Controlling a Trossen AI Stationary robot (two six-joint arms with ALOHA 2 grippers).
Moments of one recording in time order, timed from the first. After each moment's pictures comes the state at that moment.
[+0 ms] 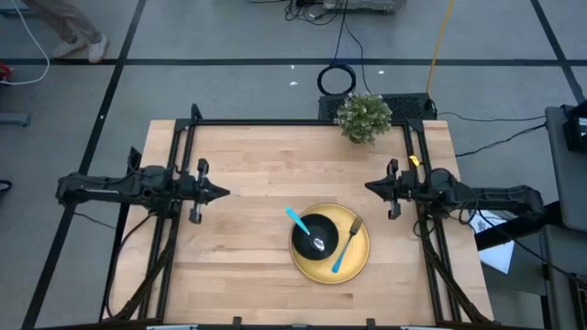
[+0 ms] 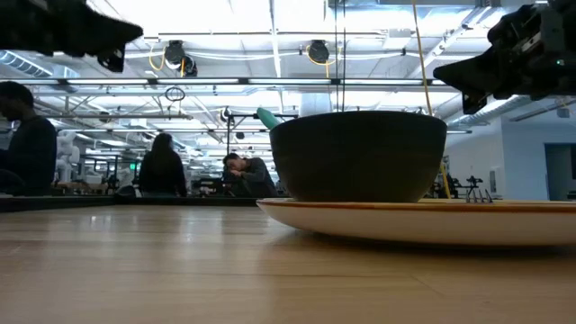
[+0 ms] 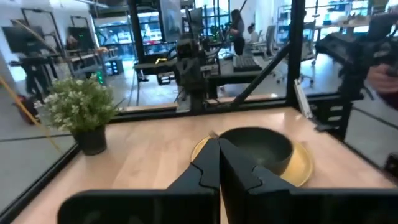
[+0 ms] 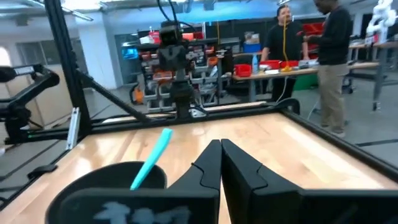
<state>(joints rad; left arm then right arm) -0.04 0.28 0.25 0.02 0.02 0.09 -0.08 0.20 0.02 0.26 0.01 0.10</state>
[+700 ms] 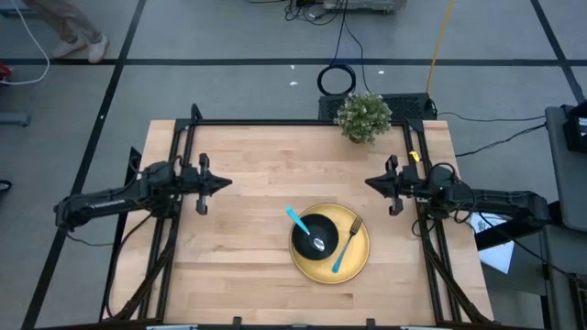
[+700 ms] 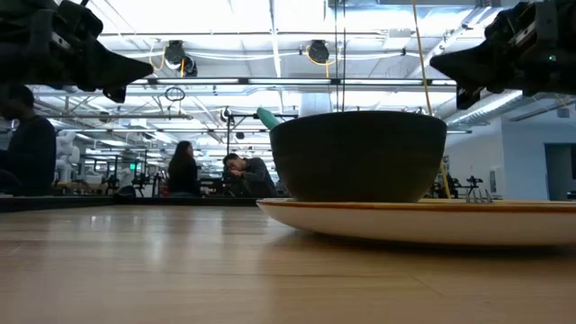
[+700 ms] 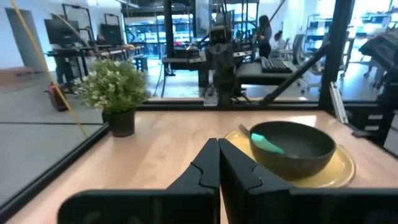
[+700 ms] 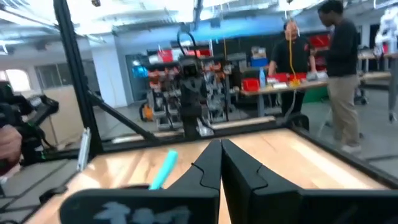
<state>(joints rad) 0.27 0.20 0.09 0.13 0.22 0.03 -0.20 0.27 0.01 0.41 -0.14 0.15</state>
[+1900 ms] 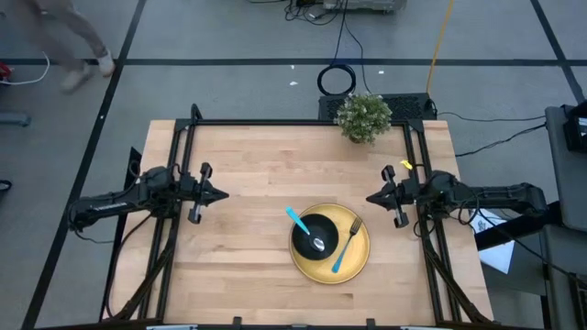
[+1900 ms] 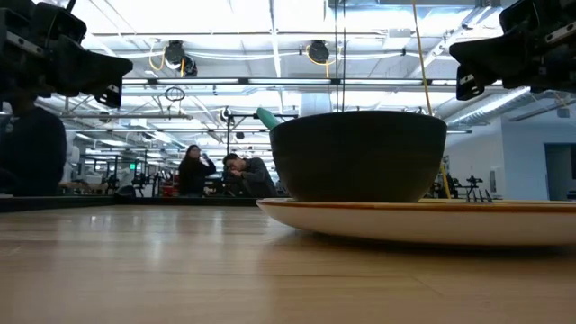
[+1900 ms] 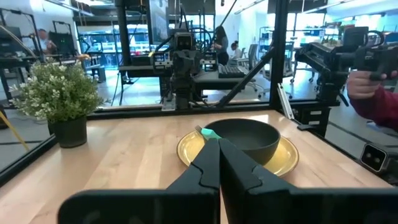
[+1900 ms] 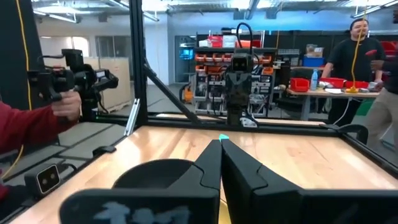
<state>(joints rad) 0.22 0.02 0.01 0.06 0.37 0.02 -0.07 0.25 0.01 0.36 -0.24 0.02</state>
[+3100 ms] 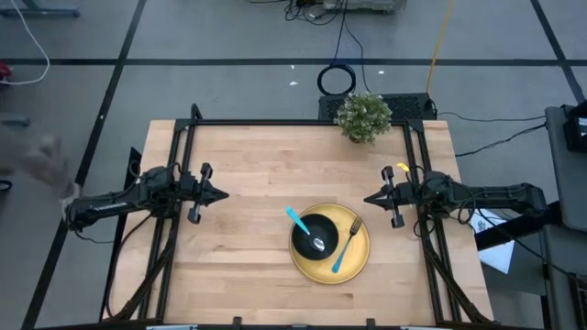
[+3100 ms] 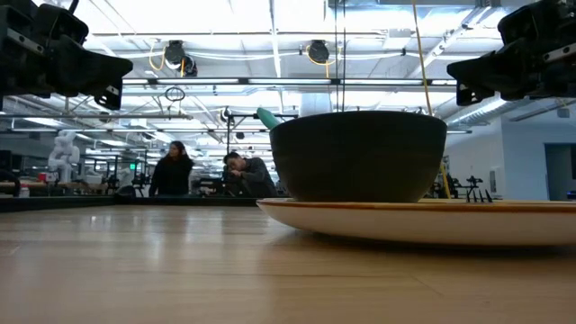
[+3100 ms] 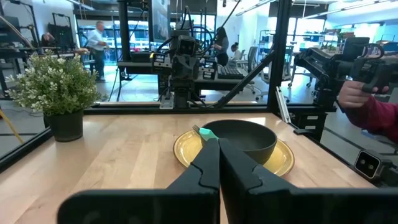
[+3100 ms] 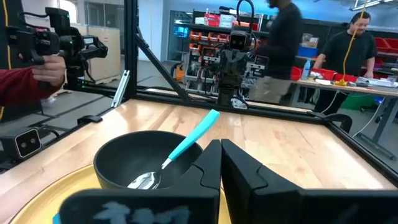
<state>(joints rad) 0.22 0.02 0.01 0.06 0.36 -0.03 -0.07 0.25 0.01 0.27 -0.21 -0.10</state>
